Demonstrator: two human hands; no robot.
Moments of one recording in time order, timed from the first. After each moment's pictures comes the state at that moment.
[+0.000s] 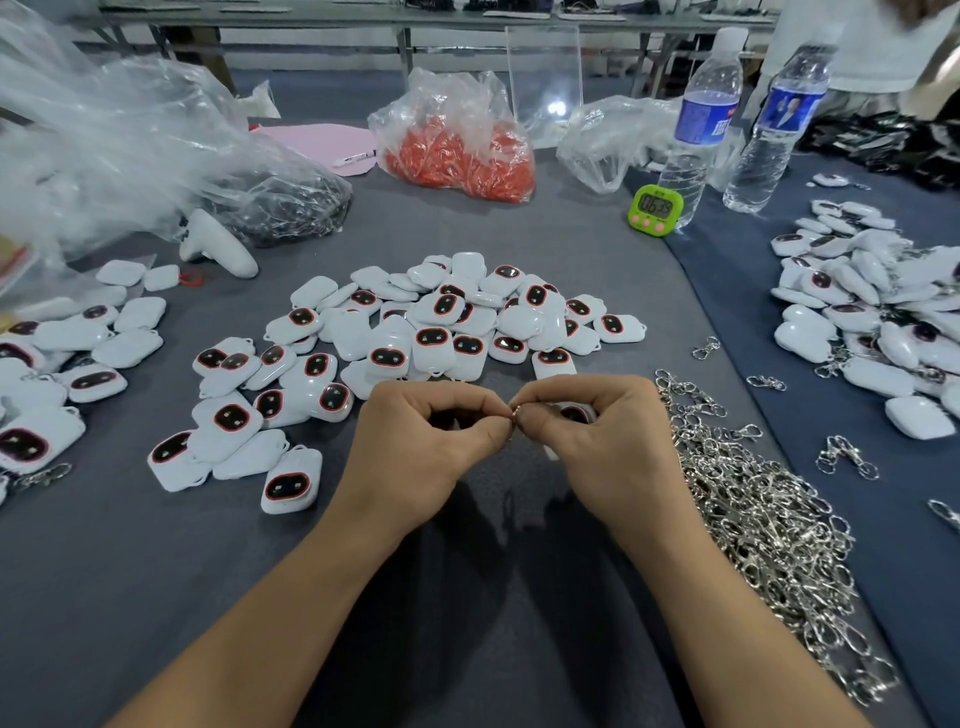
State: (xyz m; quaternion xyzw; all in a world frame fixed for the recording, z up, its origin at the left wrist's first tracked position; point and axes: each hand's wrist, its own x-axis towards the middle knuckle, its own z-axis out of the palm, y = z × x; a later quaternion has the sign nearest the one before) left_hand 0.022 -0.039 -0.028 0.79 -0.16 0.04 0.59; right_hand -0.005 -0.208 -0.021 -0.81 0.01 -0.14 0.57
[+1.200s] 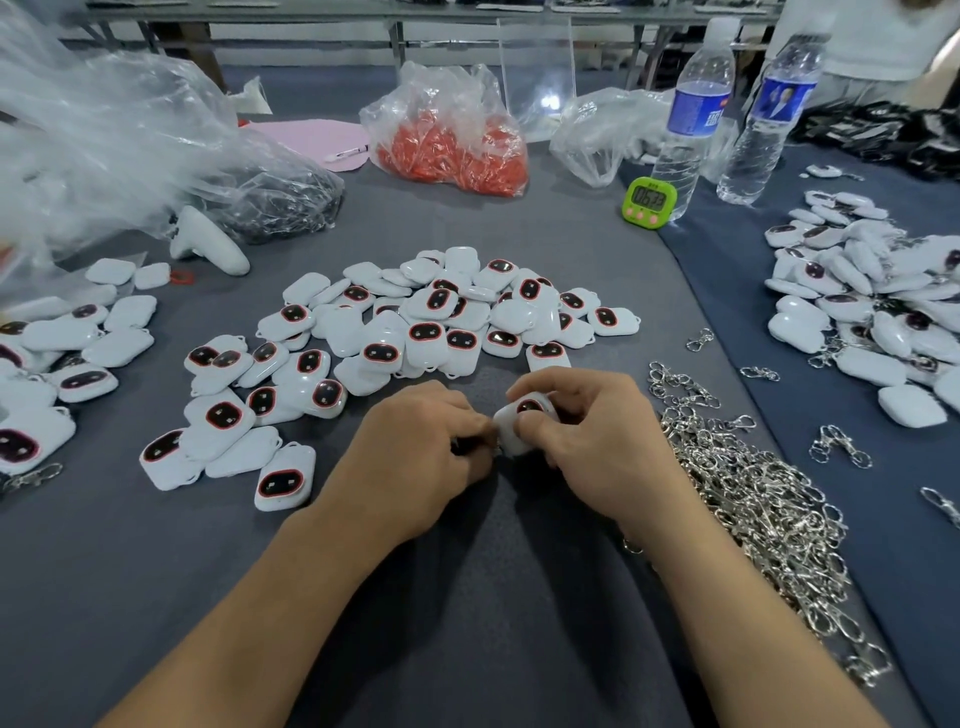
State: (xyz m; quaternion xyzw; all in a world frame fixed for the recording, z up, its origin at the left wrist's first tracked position) left_hand 0.026 -0.032 -0.026 0.90 -0.30 0.07 0.29; right_hand 0.000 -0.216 -0.029 -0.84 0.03 -0.05 0.54
